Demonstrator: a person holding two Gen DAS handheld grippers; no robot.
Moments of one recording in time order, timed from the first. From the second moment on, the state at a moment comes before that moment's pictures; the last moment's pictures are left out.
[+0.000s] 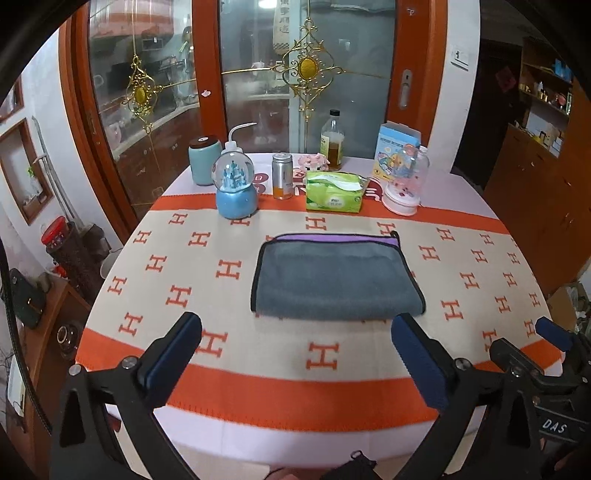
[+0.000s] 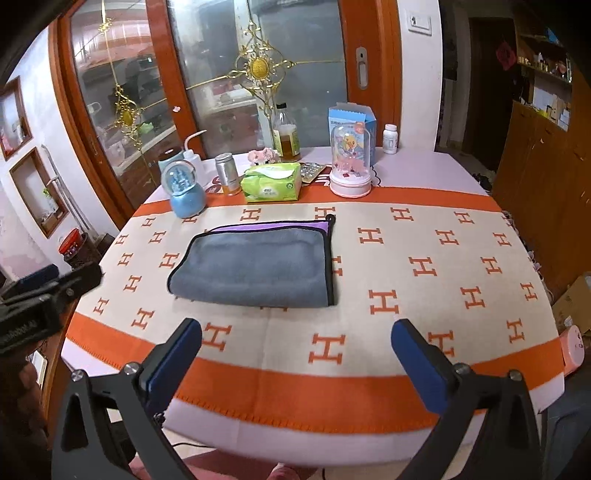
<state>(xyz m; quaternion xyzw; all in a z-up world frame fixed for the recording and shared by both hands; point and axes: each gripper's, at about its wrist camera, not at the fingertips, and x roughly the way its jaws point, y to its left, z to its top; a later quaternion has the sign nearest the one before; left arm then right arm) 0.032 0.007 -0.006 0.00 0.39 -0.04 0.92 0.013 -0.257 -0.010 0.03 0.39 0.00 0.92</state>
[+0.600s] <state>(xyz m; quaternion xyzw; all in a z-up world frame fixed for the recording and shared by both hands) -0.025 -0.010 0.008 0.02 0.34 -0.01 0.94 -0.047 -0.242 0.007 0.03 0.35 -0.01 0.93</state>
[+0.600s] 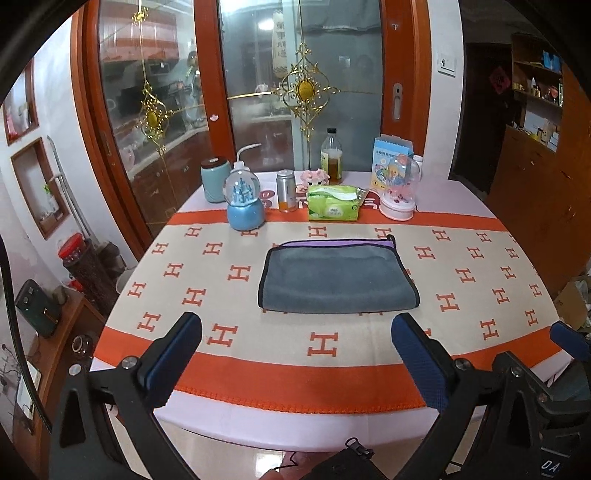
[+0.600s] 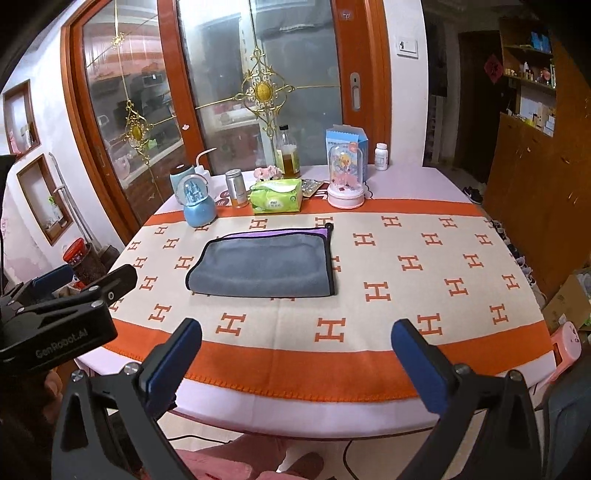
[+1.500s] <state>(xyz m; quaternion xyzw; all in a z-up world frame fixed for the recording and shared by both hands) -0.028 -0.007 0.005 0.02 0.35 0.00 0.94 -0.035 -0.241 -0.002 0.03 0.37 0.01 0.93</state>
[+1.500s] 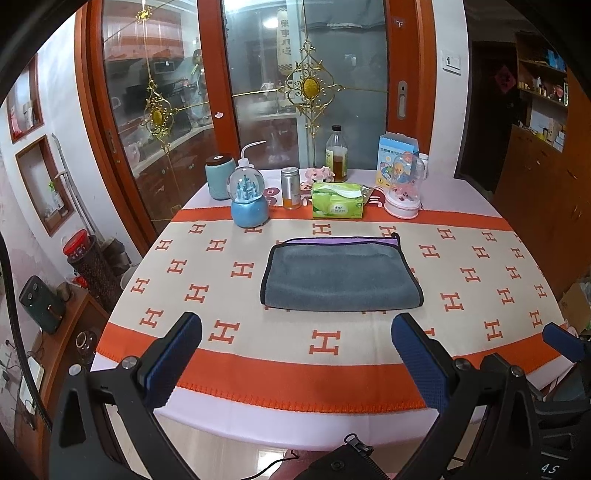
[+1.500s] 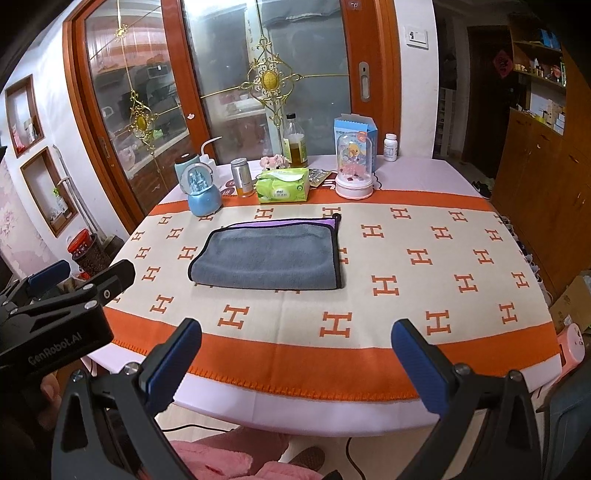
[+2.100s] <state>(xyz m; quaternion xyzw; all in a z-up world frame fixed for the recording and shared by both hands) -0.023 -0.007 0.006 0.02 0.35 -0.01 0.94 -0.031 -0.237 -0.007 0.03 0.38 0.01 0.92</state>
